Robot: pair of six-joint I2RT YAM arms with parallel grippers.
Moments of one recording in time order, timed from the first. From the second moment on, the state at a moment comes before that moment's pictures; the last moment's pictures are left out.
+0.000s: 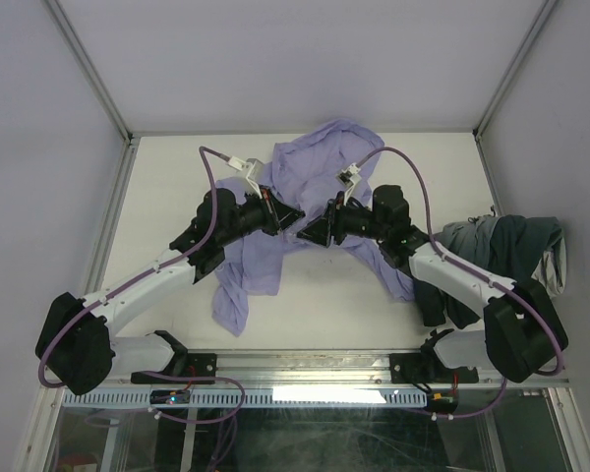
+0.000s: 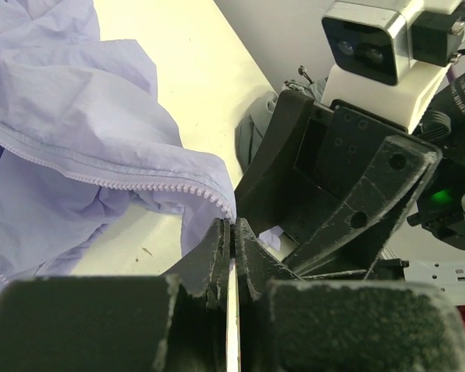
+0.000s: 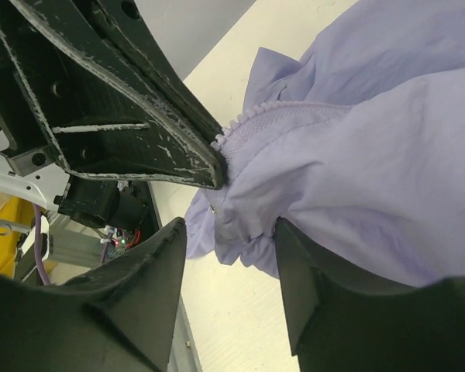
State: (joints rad) left arm -0.64 1.23 0.80 0.31 0.29 -0.64; right arm 0.57 1.30 0.76 0.34 -0.68 0.51
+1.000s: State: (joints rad) left arm -0.65 1.04 0.73 0.20 0.25 -0.50; right arm 0.56 1.35 0.76 0.41 -0.74 0.51
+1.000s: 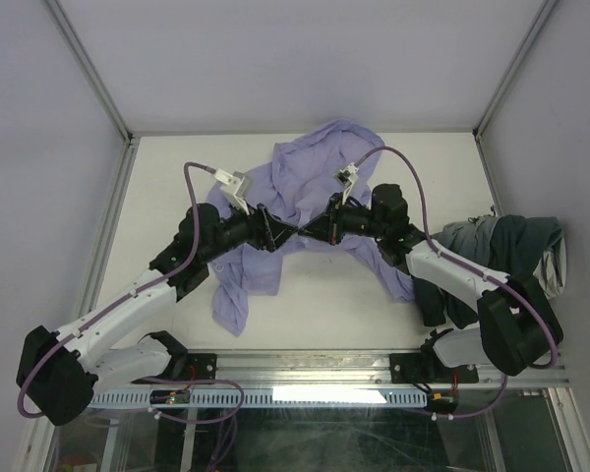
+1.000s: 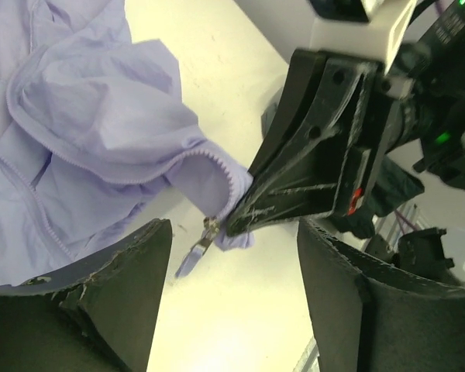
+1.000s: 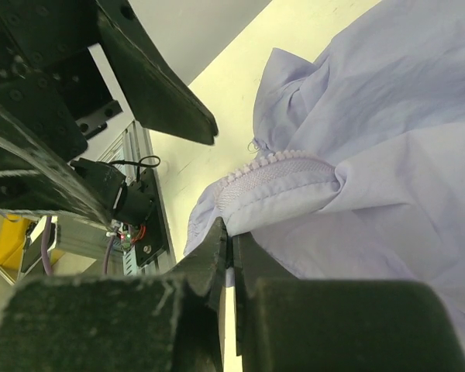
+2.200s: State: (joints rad) left arm -0.65 1.21 0.63 0.31 0.33 -0.37; right arm 0.56 1.35 0.82 0.41 -0.74 0.52
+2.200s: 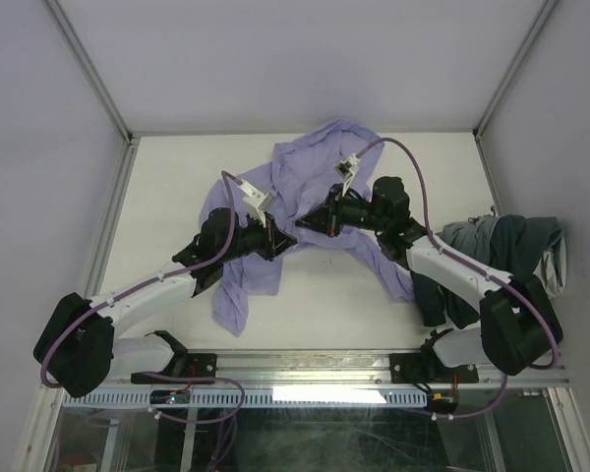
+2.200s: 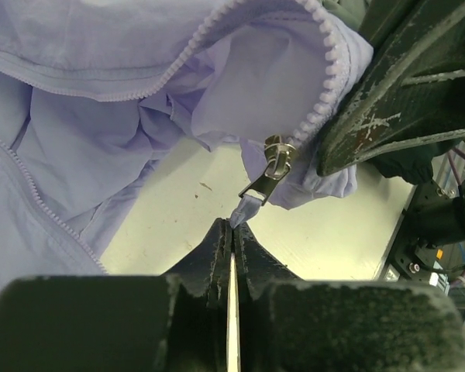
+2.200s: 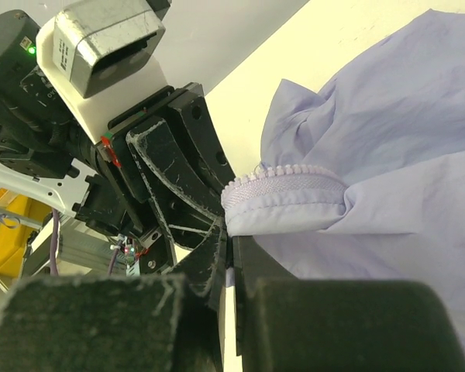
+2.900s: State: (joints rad) left arm -0.74 1.12 0.62 0.15 0.20 -0.38; right arm 0.54 1.38 0.83 0.41 -0.69 0.55
